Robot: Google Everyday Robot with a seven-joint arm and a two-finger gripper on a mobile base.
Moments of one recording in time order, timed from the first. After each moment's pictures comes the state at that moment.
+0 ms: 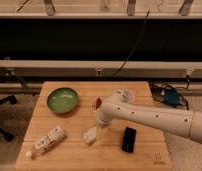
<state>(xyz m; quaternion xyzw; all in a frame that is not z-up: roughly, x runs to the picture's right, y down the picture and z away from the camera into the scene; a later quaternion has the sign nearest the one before) -0.027 0.220 0.799 -0.30 -0.20 -0.05 0.93</state>
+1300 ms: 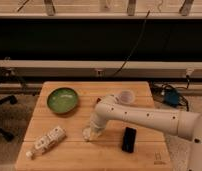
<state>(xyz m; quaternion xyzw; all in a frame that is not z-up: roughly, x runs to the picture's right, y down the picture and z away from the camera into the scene) -0.048 0.257 0.802 -0.35 -0.22 -0.06 0.91</state>
